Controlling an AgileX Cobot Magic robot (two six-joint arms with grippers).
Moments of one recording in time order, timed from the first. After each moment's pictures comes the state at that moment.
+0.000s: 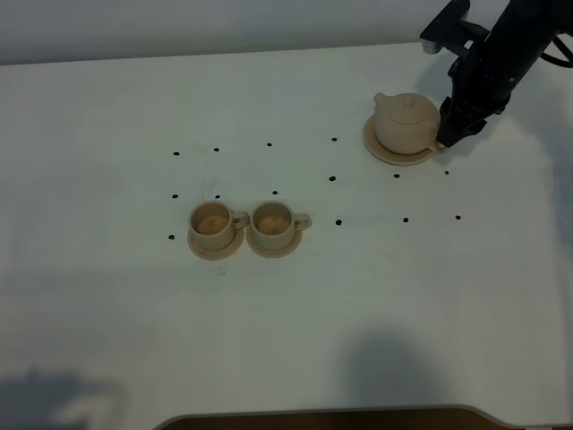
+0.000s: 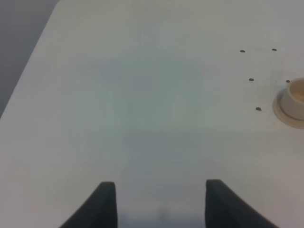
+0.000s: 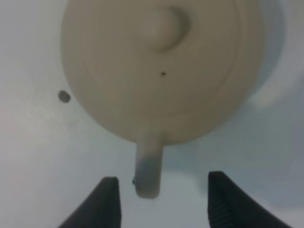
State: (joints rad) left arm 0.08 -0.01 -0.51 0.00 1.03 0.05; right arm 0.04 2.27 -1.85 0.24 1.06 -0.89
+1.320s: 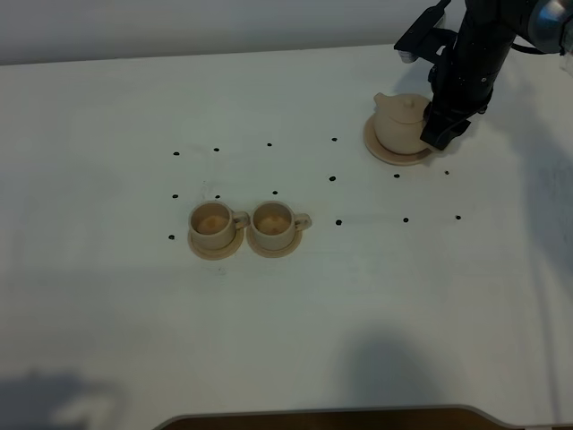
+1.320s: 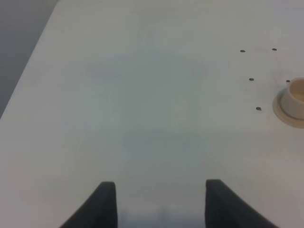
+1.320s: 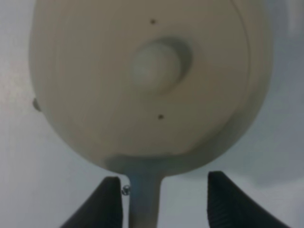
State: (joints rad) left arm 0.08 -0.01 -0.51 0.00 1.03 0.06; right arm 0.12 2.37 -2.01 0.06 1.15 -0.74
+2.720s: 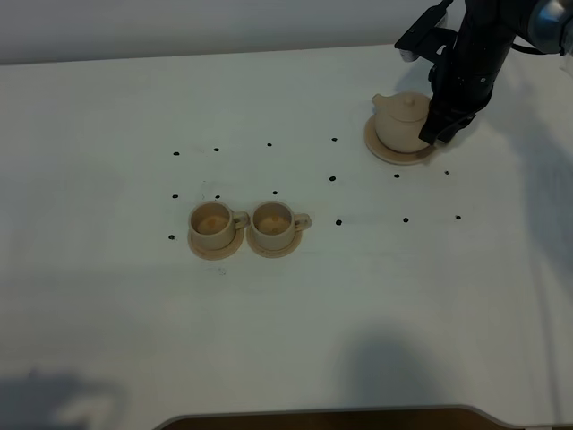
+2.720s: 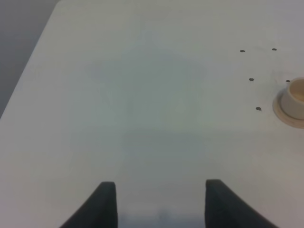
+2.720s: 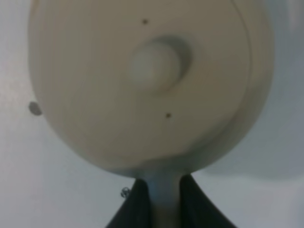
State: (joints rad) left arm 0.08 -0.01 -0.51 0.00 1.03 0.06; right arm 0.12 2.36 -2.01 0.06 1.14 -0.71
